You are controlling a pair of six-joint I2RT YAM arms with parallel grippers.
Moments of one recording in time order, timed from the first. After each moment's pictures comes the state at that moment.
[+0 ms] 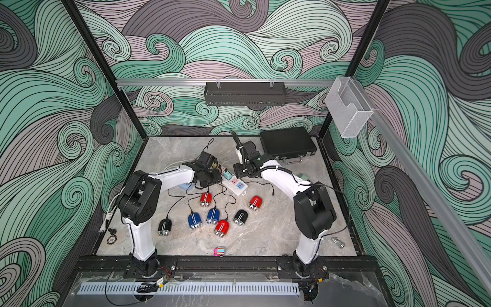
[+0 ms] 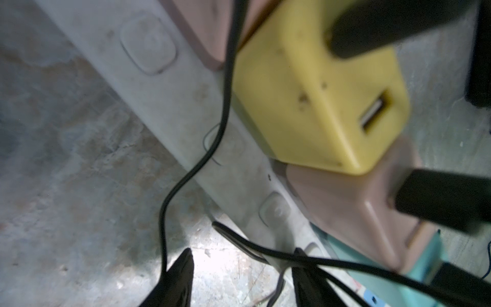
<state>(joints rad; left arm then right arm) -0.48 1.94 1.26 -0.39 0.08 -0.73 0.58 1.78 1.42 -0.58 -0.04 0.13</state>
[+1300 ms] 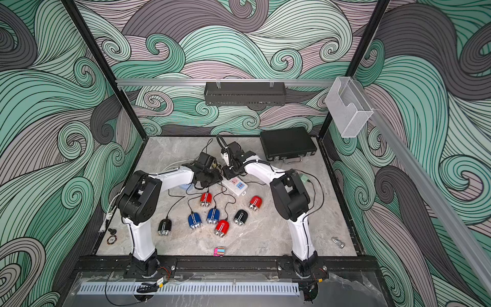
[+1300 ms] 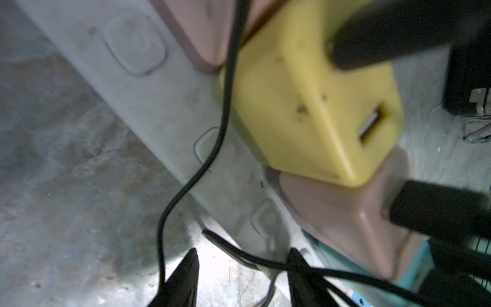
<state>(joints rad) -0.47 1.94 1.23 -0.32 0.12 -0.76 0.62 2.09 1.65 -0.62 -0.15 0.04</state>
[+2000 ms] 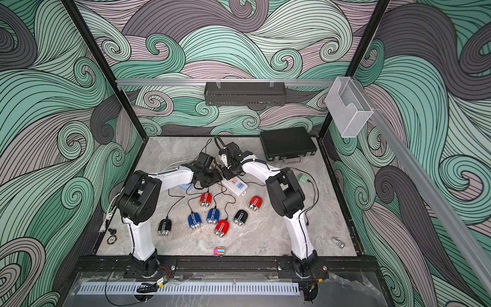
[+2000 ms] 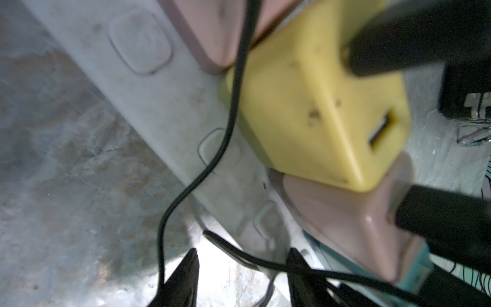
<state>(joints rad) -0.47 1.94 1.23 -0.32 0.14 -0.77 0.62 2.16 1.72 -0.64 -0.16 -0.01</state>
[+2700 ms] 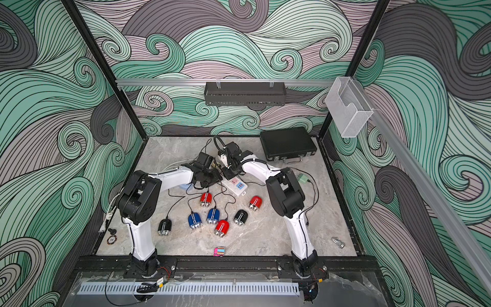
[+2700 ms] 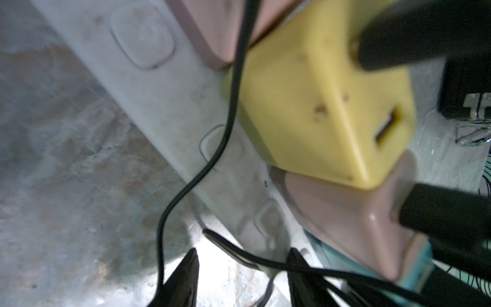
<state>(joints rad) -0.46 1.94 1.23 -0.32 0.14 -0.78 0.62 2.16 1.72 -0.65 -0.15 -0.08</state>
